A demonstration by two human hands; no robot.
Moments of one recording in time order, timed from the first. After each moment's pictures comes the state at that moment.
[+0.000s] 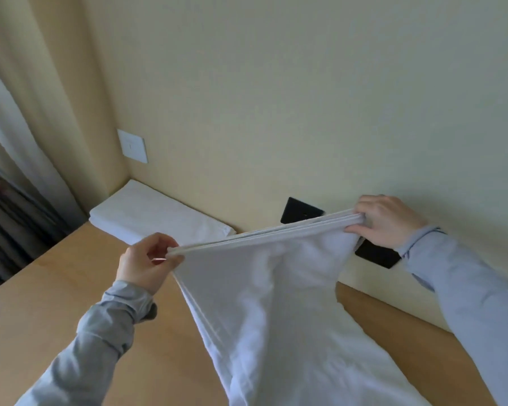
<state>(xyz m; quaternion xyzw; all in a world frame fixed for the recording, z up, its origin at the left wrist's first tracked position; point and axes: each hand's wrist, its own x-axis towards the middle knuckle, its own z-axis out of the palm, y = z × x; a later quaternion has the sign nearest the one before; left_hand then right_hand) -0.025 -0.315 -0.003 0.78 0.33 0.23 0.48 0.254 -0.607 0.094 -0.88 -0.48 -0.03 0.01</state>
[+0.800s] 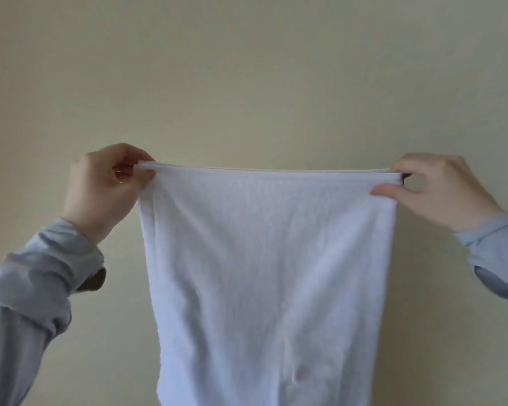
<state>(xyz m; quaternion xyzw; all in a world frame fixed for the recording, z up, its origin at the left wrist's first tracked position) 0.018 -0.482 0.458 0.75 -0.09 0.59 0.30 0.102 -0.902 0.471 -0.76 -0.31 -0.56 0.12</state>
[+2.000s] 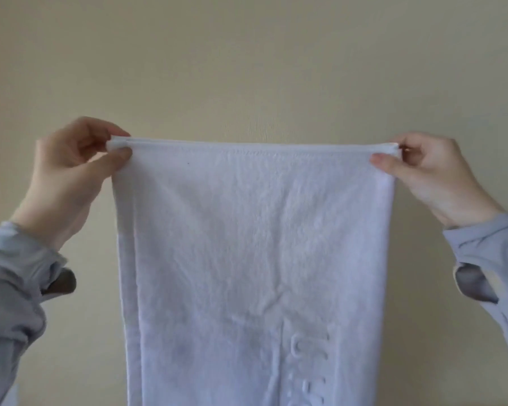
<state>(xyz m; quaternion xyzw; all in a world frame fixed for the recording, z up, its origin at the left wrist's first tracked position) -0.016 -0.508 0.484 0.66 -0.26 0.52 0.48 0.080 -0.936 0.485 -0.69 -0.33 -0.44 0.48</state>
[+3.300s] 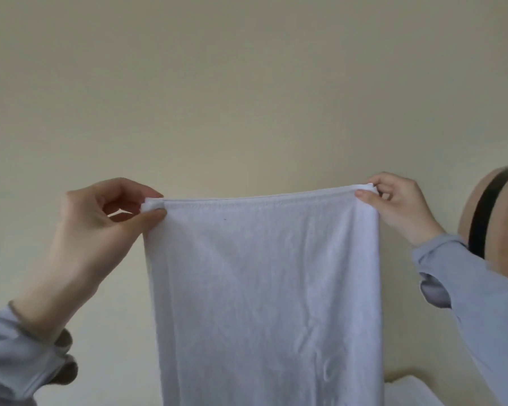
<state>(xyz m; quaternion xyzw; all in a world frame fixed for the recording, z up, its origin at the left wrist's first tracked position) 0.005 -0.689 0.440 0.67 -0.27 0.48 0.51 0.069 -1.098 0.456 -0.73 -0.18 -0.50 0.42</state>
